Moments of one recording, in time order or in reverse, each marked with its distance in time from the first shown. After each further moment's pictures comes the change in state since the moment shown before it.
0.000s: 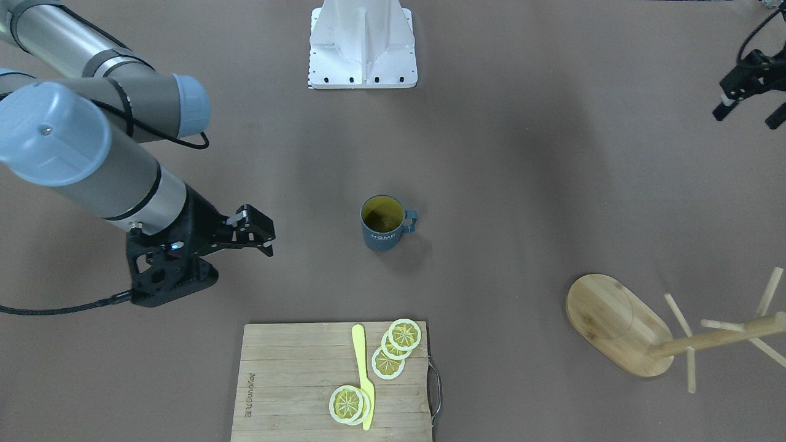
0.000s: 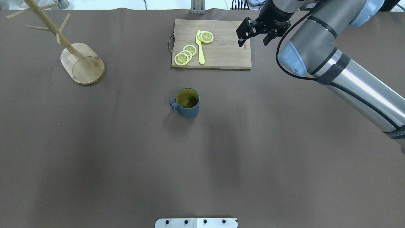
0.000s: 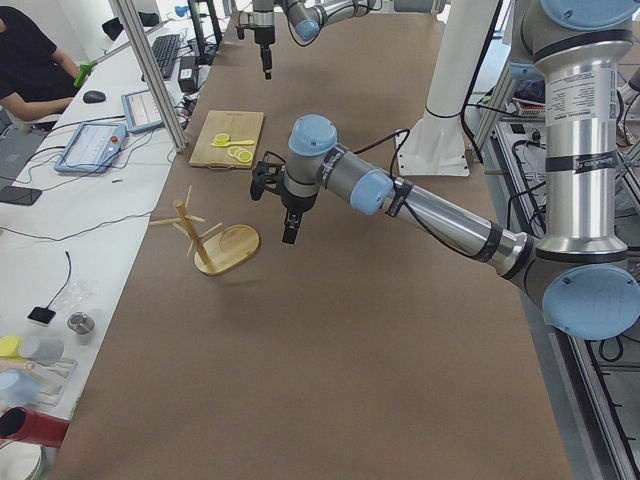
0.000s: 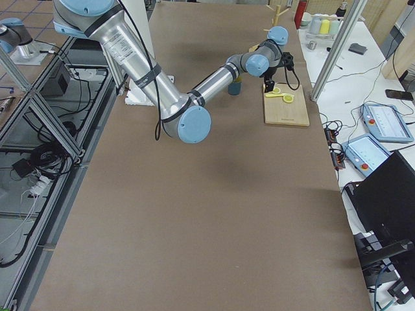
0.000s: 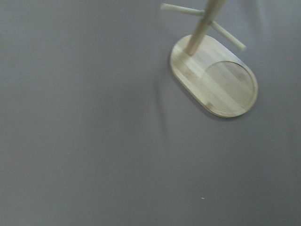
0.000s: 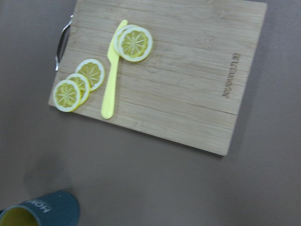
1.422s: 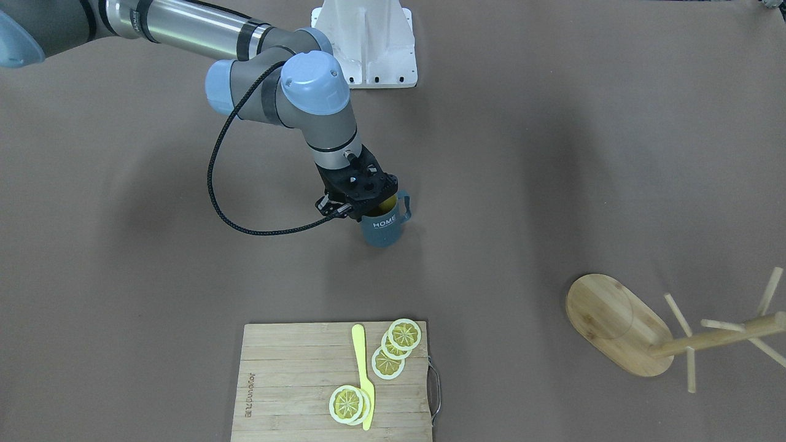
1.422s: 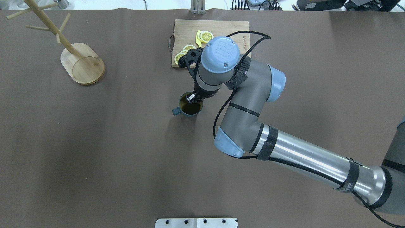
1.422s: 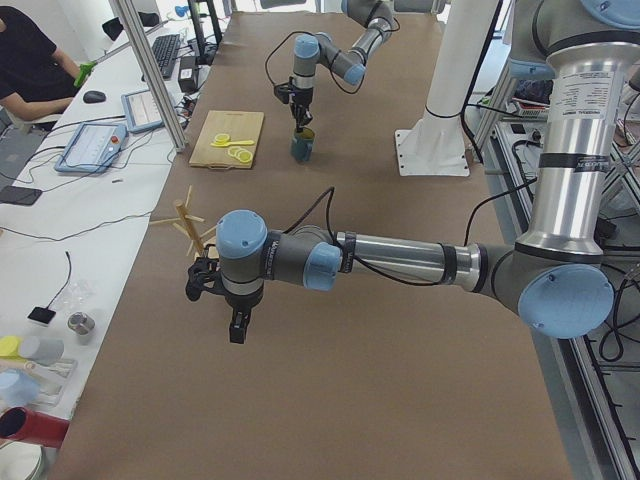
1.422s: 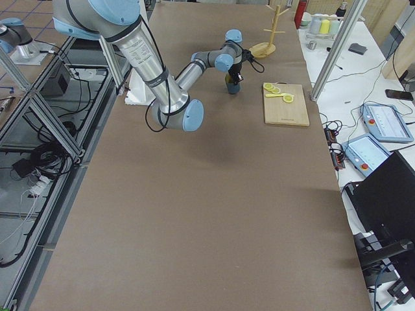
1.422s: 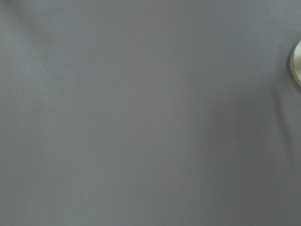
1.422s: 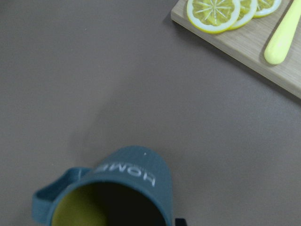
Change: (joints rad) left arm -0.291 -0.149 0.559 0.037 0.038 0.379; right arm -0.417 0.117 -0.012 0.033 -0.418 -0.074
